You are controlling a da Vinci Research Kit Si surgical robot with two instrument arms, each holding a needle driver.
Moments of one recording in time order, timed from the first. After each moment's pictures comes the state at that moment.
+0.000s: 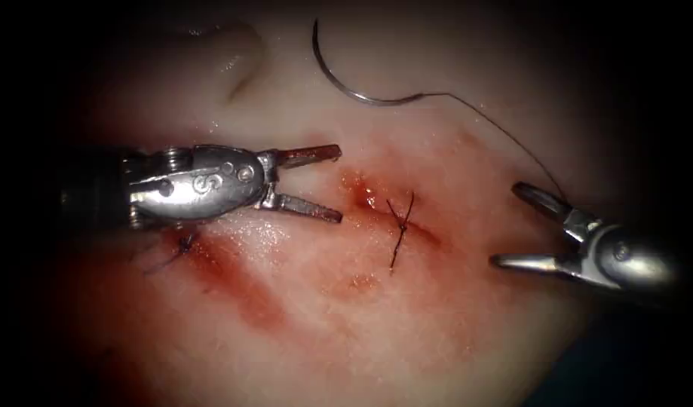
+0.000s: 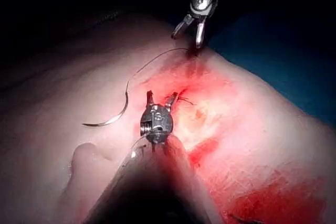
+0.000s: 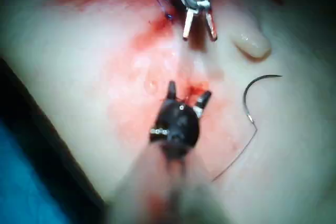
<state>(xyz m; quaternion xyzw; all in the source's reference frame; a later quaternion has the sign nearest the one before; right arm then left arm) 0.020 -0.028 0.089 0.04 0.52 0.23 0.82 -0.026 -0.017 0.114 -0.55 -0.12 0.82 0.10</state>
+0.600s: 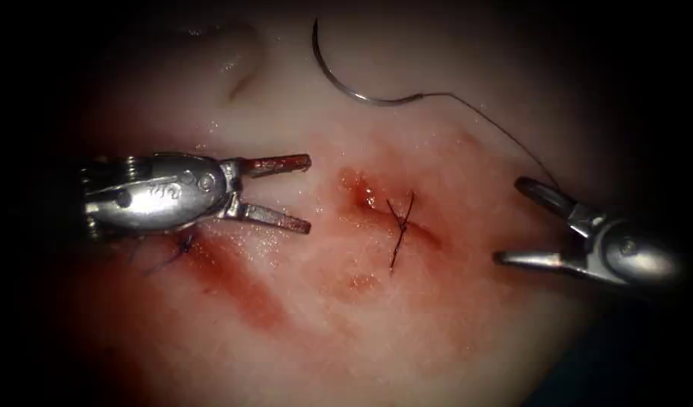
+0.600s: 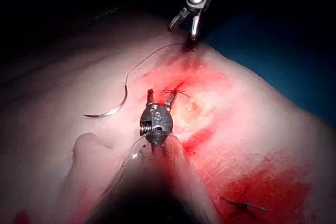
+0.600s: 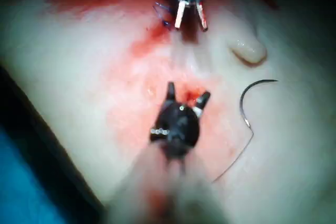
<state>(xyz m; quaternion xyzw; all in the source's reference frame) 0.020 -0.028 0.088 0.04 0.52 0.21 0.83 -0.023 -0.018 0.112 -0.55 -0.12 0.82 0.09</state>
